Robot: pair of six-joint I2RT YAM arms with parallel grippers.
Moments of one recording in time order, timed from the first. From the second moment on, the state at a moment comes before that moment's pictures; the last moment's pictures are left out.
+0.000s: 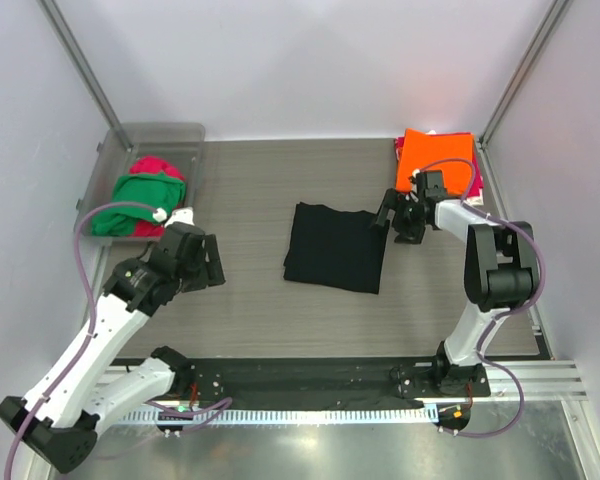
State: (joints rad) left arm -0.52 0.89 1.01 -1.05 -0.29 -0.59; right arm 0.06 1.79 1.10 -0.37 -0.33 0.44
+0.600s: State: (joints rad) left arm -0.52 0.80 0.96 -1.00 -0.36 -0.59; right arm 0.05 1.93 0.99 0.10 -0.64 0.53
